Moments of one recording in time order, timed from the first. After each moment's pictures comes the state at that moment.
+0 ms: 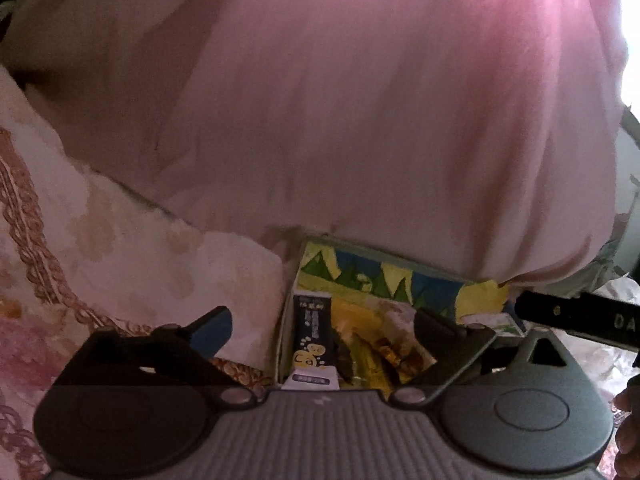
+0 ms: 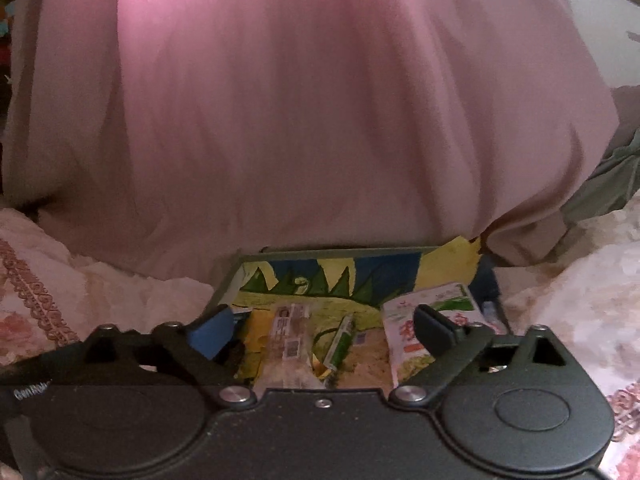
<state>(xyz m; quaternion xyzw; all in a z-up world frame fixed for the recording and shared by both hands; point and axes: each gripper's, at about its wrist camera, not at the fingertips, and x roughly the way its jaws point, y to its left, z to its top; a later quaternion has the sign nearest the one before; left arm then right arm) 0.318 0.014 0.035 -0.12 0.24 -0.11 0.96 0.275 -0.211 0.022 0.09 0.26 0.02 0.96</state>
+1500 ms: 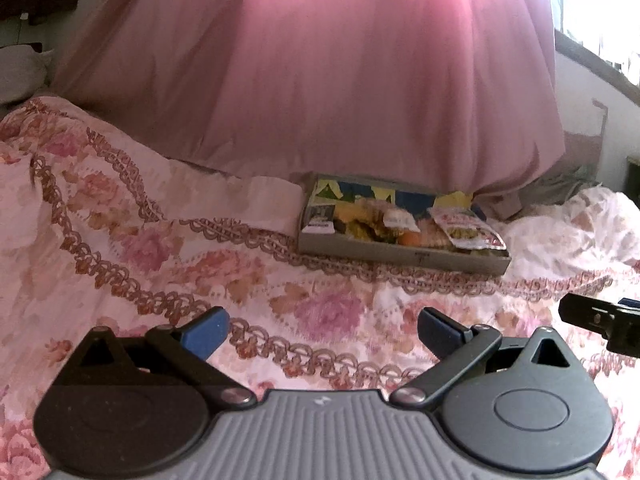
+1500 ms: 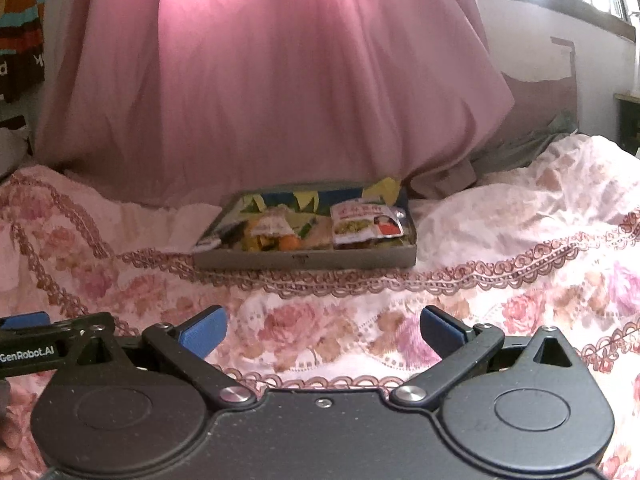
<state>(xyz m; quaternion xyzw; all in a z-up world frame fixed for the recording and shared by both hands) 0.083 0.006 0.042 -0.03 0.27 -0.07 0.96 0.029 -0.216 0.015 0.06 0.26 -0.01 0.96</state>
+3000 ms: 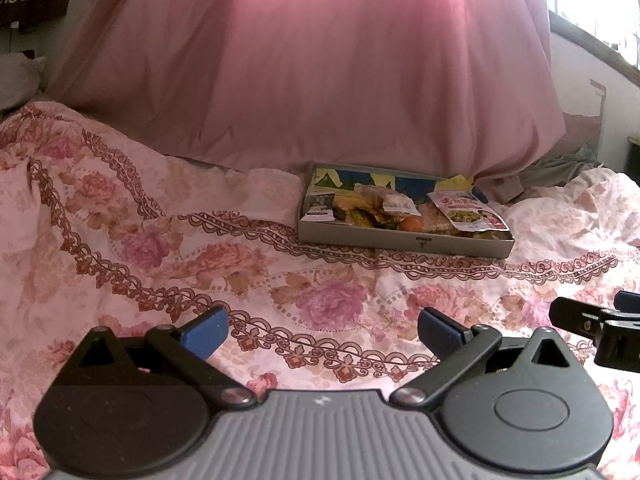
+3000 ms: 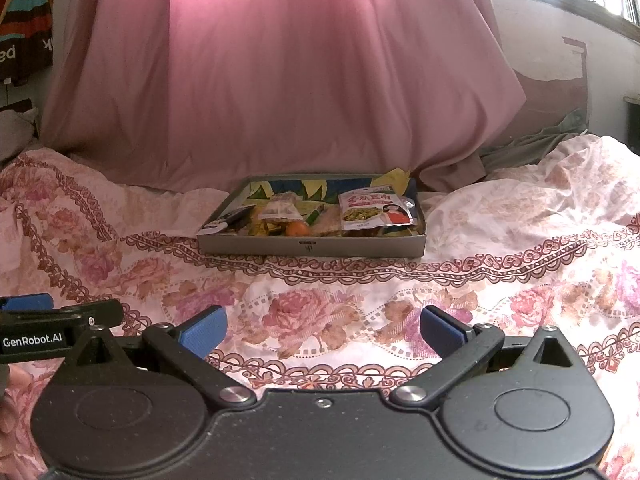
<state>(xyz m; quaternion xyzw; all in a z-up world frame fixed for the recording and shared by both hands) 0.085 0.002 0.038 -0.01 0.28 -0.07 0.96 0.032 -0.211 0.007 0.05 0.27 0.00 0.96</state>
